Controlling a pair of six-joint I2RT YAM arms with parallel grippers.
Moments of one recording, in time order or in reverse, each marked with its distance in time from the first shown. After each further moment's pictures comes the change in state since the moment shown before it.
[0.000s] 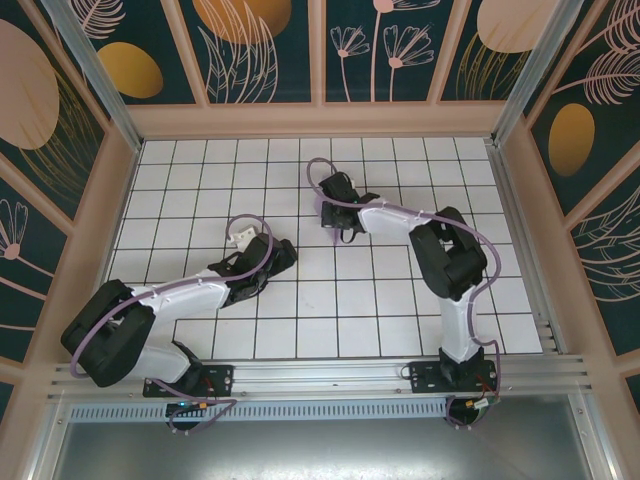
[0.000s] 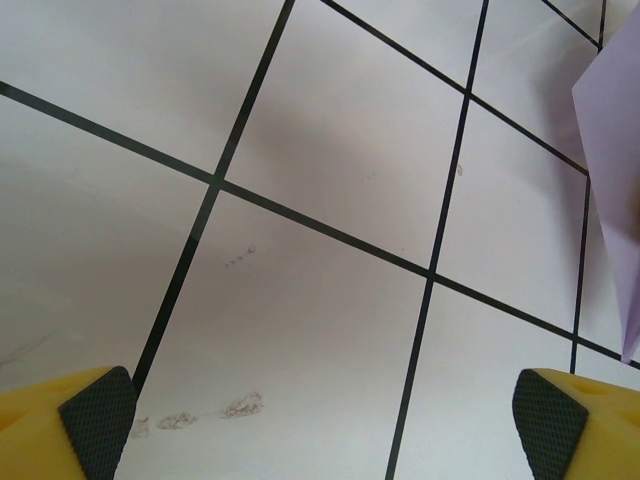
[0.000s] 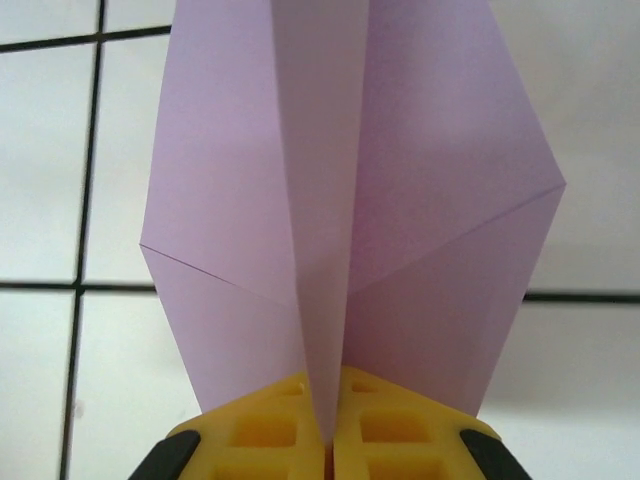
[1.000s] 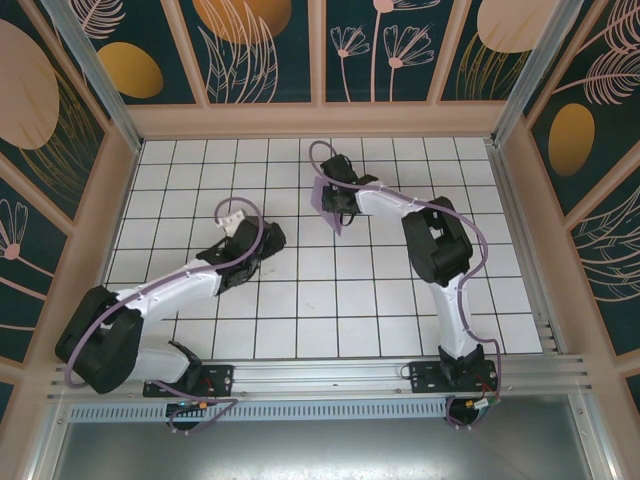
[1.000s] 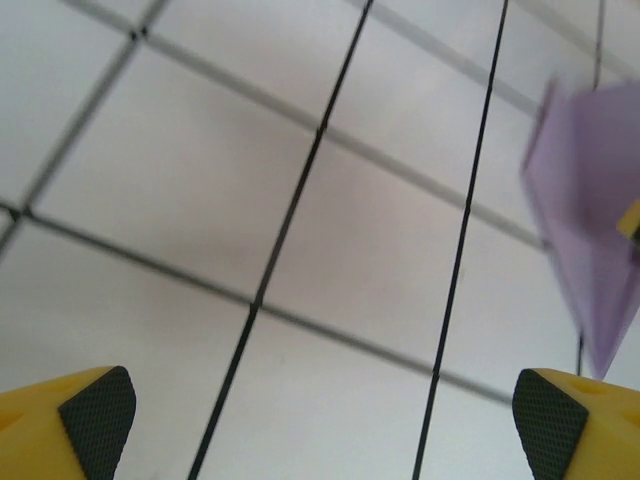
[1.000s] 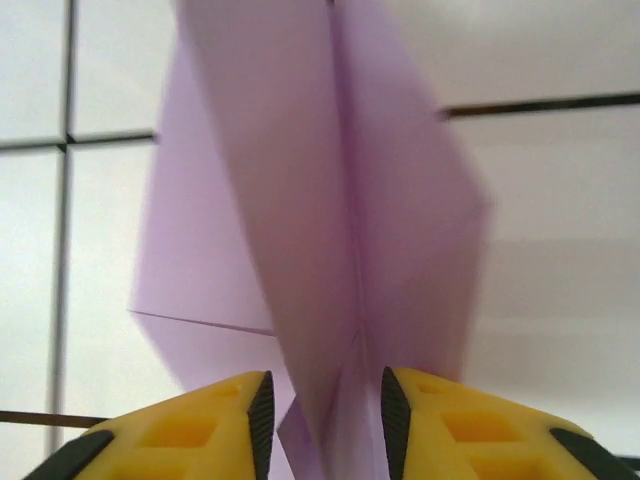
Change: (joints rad) left arm 0.115 -0.062 0.117 -0.117 -0.061 0.125; right arm -0.058 0.110 0.230 -0.119 -0.038 -0.015
